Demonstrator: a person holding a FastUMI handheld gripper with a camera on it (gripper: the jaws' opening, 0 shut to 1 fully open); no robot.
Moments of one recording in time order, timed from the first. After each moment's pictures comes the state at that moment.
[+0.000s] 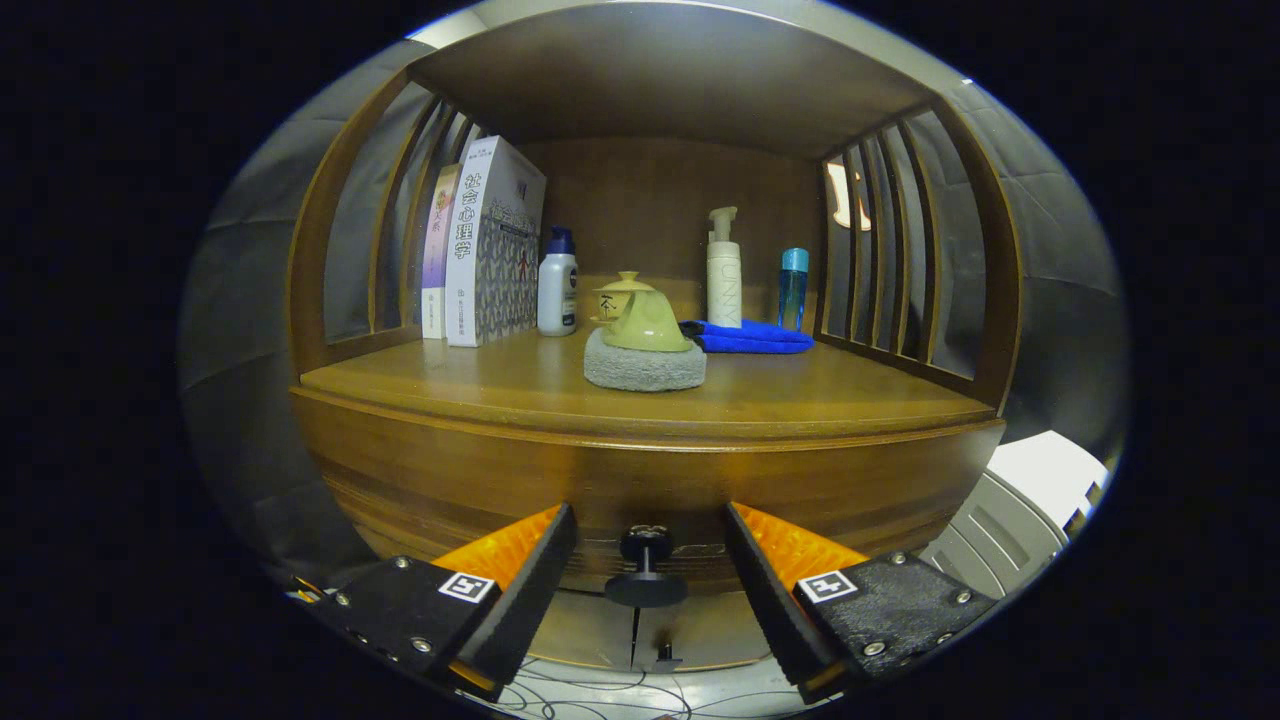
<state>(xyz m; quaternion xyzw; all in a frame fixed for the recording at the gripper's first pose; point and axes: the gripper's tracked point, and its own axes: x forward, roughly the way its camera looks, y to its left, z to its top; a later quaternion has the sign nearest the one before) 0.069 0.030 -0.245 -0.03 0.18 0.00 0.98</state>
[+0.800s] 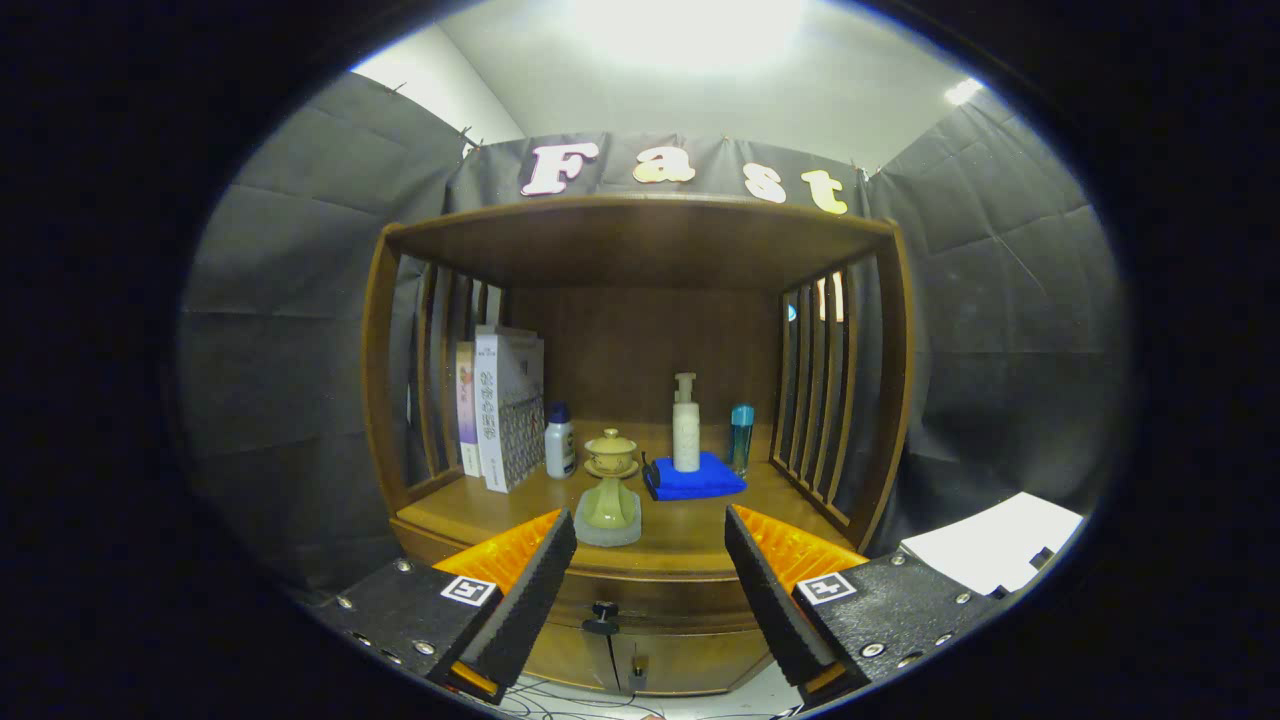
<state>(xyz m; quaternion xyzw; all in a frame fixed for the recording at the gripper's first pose) -0.011 -0.010 -0.025 -0.02 0.07 0.02 1.00</state>
